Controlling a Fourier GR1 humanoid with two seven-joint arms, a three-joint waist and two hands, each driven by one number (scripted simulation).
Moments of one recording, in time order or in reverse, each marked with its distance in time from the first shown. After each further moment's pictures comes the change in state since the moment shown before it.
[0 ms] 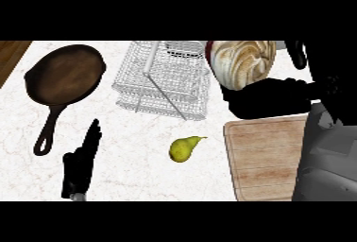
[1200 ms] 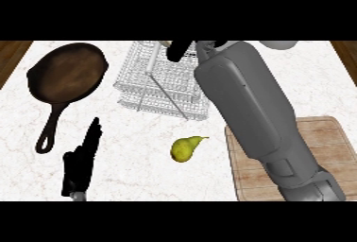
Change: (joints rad) left arm -0.010 -0.005 0.009 -0.001 -0.012 -0.016 -0.004; right arm -0.234 0.007 0.069 0.899 0.028 -0.488 -0.214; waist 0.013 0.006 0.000
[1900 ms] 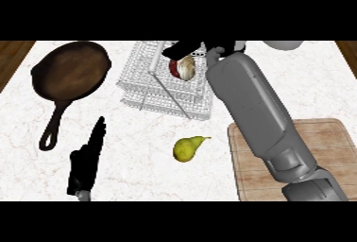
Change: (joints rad) left arm -0.008 -0.020 -0.021 -0.004 -0.022 0.008 0.015; right arm 0.051 -0.016 -0.031 0.172 -0.400 -0.341 -0.167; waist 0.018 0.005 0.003
